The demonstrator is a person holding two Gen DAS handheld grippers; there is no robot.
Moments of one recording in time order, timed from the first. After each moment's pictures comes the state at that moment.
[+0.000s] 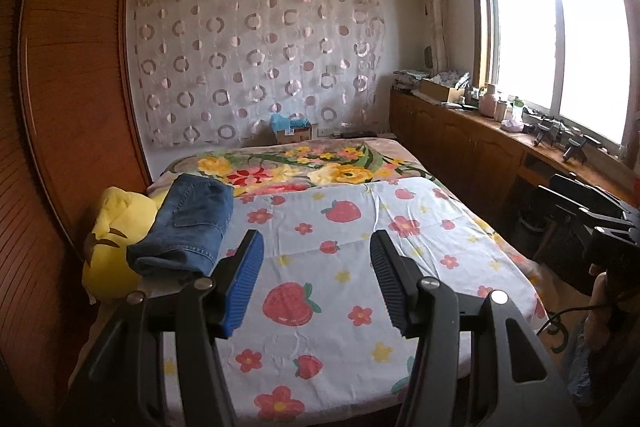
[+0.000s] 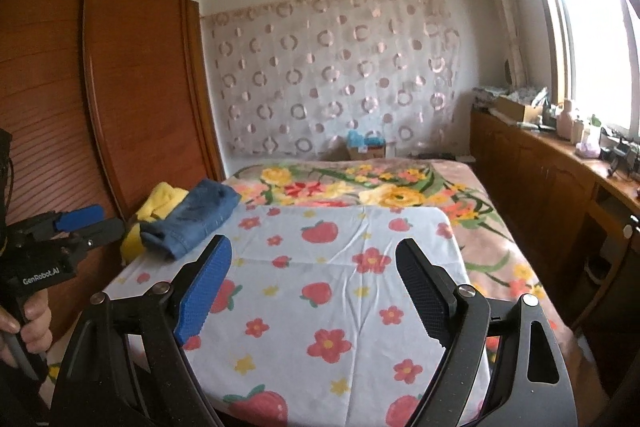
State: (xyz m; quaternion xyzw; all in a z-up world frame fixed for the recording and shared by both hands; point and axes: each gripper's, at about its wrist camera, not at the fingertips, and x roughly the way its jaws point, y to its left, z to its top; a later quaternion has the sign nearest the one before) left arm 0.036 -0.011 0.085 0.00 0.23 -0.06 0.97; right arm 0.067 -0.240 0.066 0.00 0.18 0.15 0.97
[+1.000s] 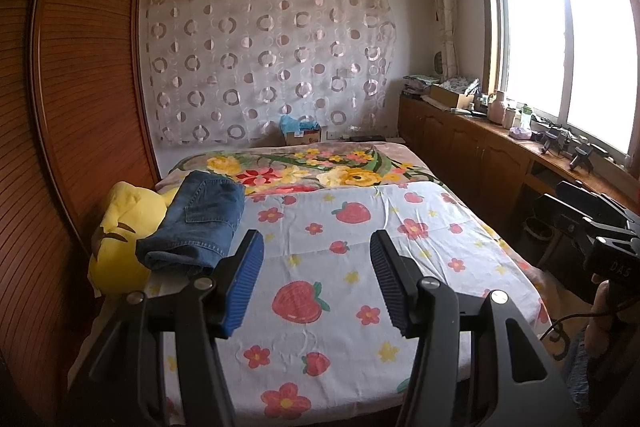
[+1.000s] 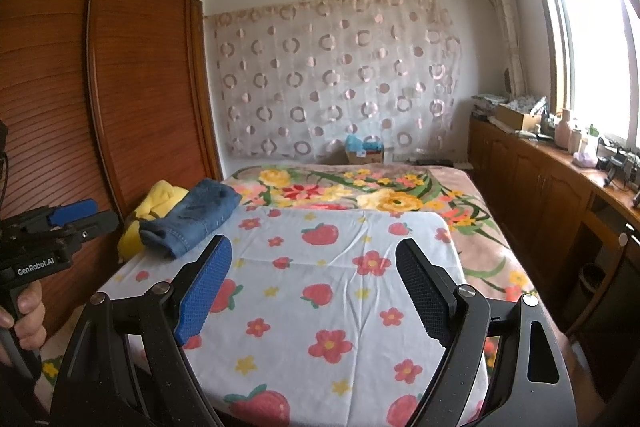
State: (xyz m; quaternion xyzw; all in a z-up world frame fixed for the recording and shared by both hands) left arm 0.033 -0.004 0.084 -0.01 0.23 -0.05 0.97; right arm 0.060 -0.231 0.069 -0.01 0.17 0.15 0.97
